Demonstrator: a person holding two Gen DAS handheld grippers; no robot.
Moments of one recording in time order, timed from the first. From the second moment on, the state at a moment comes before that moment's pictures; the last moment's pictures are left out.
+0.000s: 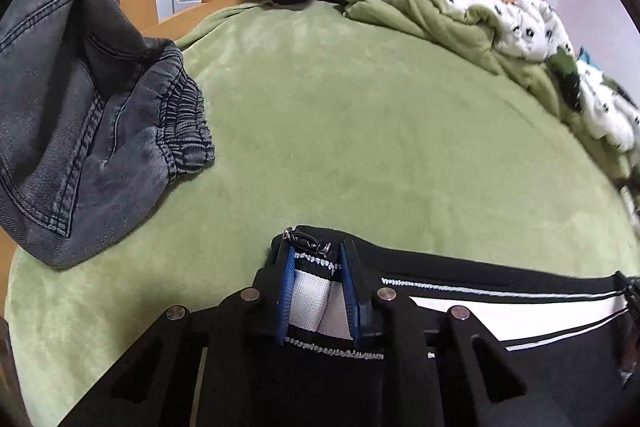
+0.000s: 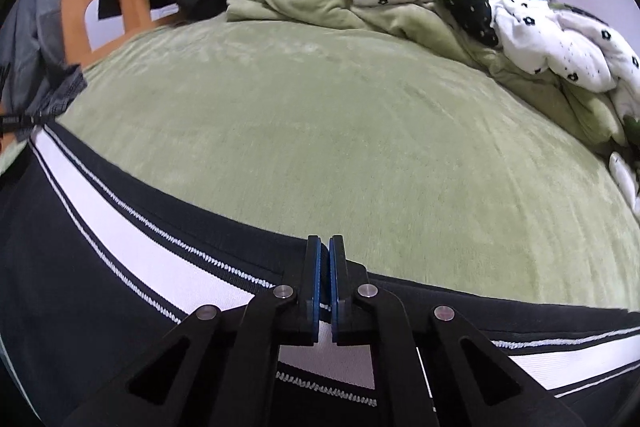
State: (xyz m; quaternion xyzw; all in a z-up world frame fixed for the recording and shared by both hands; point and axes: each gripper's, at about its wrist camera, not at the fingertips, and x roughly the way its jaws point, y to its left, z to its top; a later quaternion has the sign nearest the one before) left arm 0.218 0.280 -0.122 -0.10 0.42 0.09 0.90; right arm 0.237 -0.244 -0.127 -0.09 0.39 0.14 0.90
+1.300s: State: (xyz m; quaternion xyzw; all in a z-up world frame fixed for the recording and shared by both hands) left arm 0.010 0.273 -0.105 -0.15 0.40 0.05 0.90; right arm 0.157 -0.248 -0.083 0.02 0.42 0.00 0.91
